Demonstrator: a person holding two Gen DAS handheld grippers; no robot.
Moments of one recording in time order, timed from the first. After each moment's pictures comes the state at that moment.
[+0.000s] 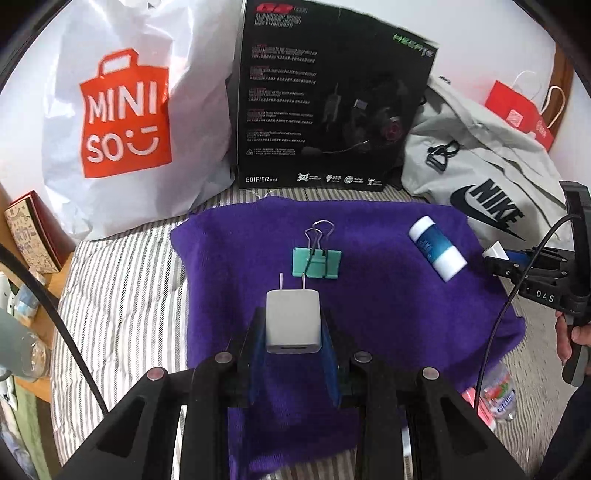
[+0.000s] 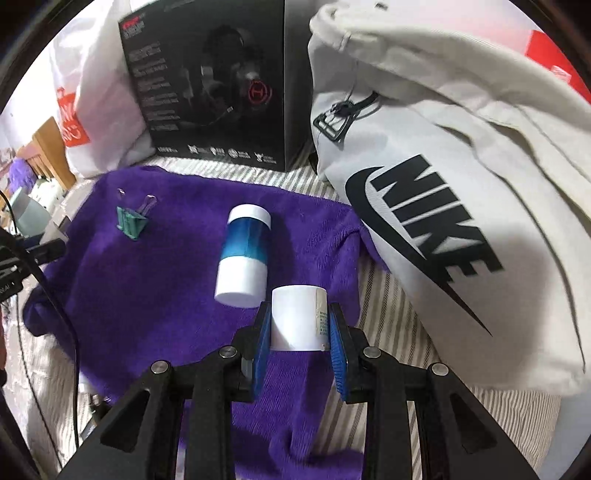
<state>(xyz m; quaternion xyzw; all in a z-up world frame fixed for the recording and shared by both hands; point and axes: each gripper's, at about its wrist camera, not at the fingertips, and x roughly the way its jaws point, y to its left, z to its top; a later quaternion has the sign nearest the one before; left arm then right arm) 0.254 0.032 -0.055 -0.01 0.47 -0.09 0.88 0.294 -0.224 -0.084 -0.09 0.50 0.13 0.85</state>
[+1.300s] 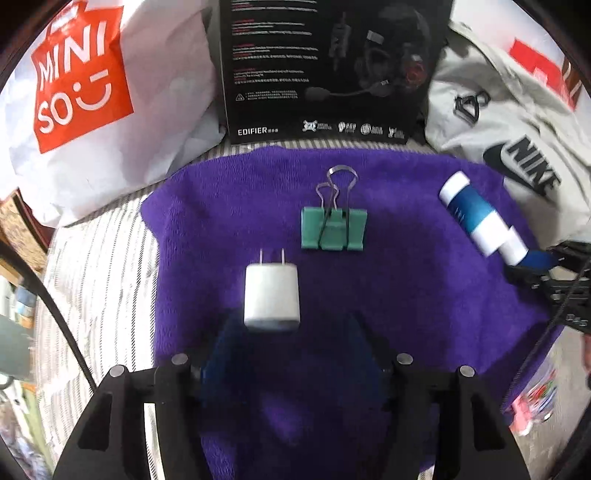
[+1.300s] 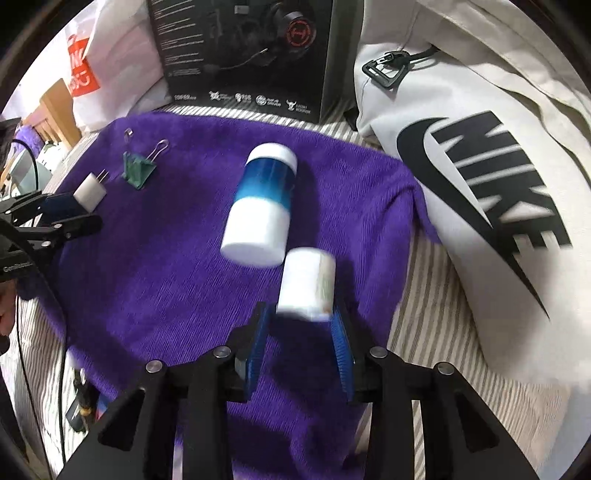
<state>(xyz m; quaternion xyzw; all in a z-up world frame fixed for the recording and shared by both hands) 0.279 0.019 -0.101 0.03 0.52 -0.07 0.85 0.288 -0.209 -0.113 -0.12 0.55 0.16 0.81</state>
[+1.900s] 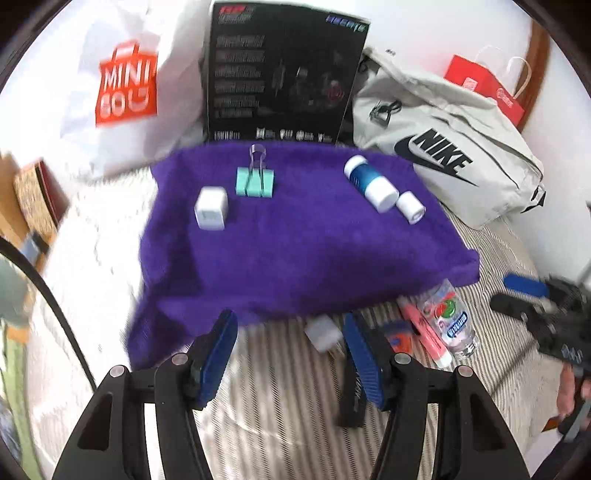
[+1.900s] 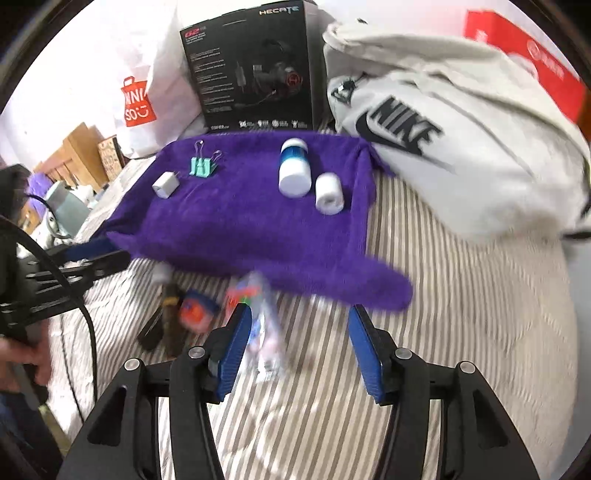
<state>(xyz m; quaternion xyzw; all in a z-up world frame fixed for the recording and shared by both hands) 0.149 -0.012 -0.059 -0.04 0.49 -0.09 0.87 0.141 -0.252 -0.058 -0.02 0.50 0.15 0.85</state>
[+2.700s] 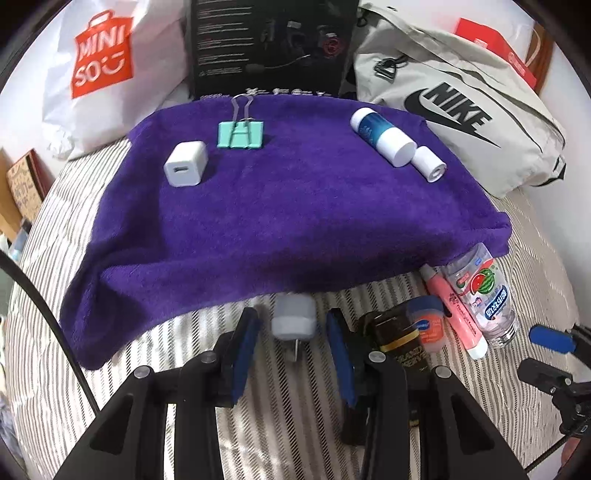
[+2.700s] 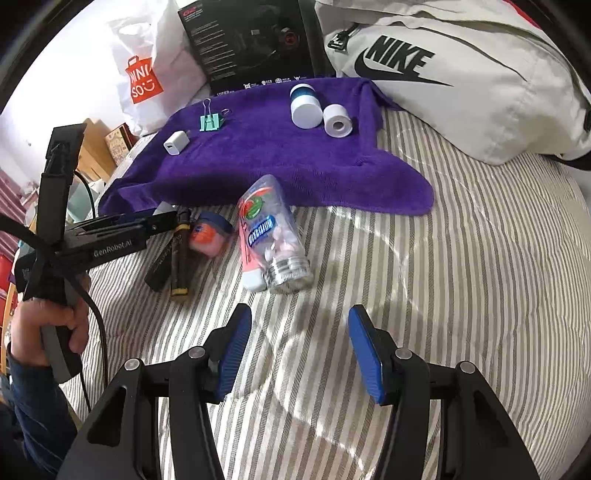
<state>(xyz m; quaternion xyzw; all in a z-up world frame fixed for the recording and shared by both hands) 0.152 -0.034 -0.100 0.00 0.51 -0.08 0.86 0.097 -0.257 -0.096 0.02 0.53 0.16 0.83</state>
